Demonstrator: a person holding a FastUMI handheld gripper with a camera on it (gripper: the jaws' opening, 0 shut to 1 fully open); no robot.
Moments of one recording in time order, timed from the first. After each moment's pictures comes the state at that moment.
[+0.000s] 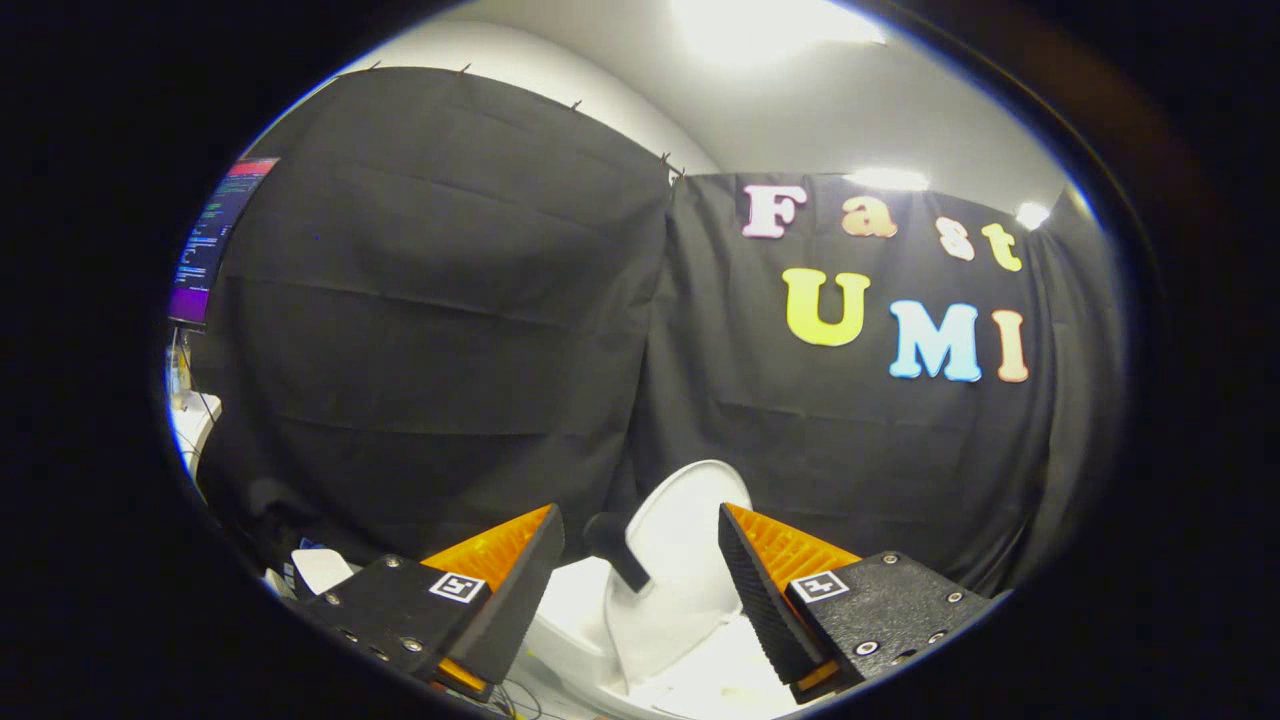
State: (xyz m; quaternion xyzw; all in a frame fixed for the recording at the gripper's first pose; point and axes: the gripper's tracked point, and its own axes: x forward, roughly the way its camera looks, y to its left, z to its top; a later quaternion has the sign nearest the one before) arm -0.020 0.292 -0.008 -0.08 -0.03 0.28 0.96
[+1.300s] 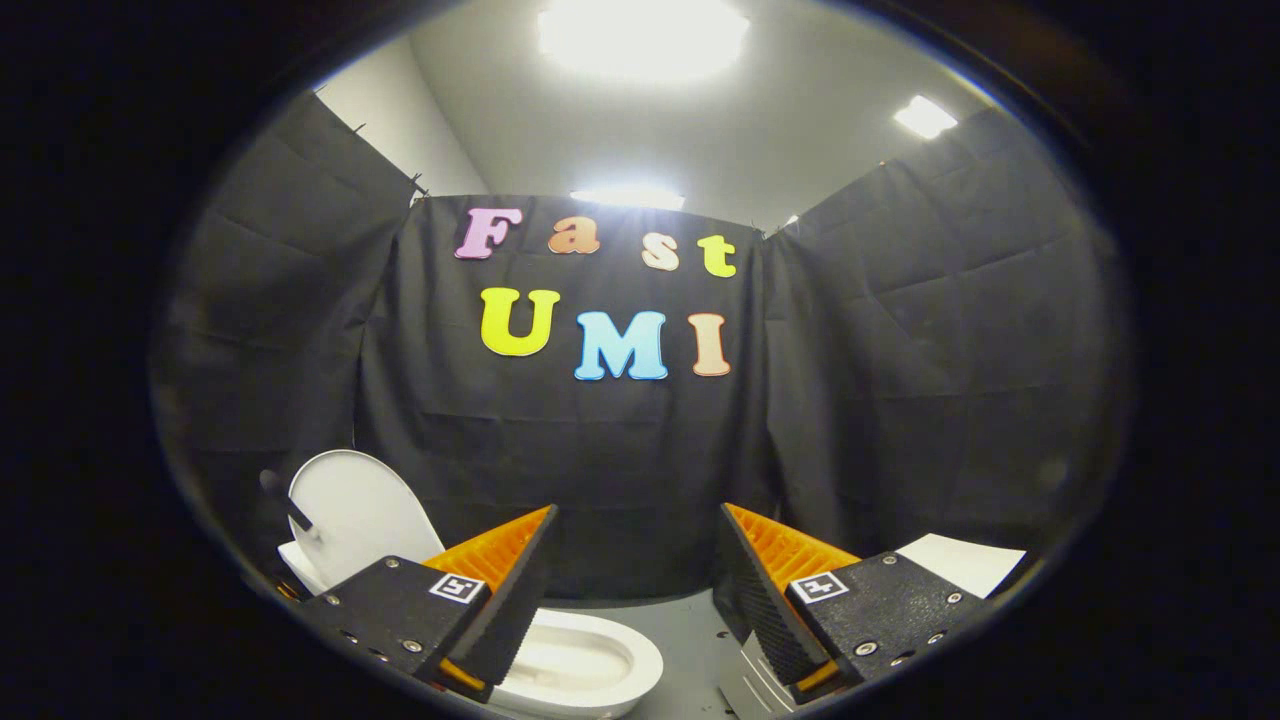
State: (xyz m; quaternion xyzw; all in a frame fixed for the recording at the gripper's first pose) arm -0.042 -0.064 0.021 -0.02 -0.05 -0.07 1.00
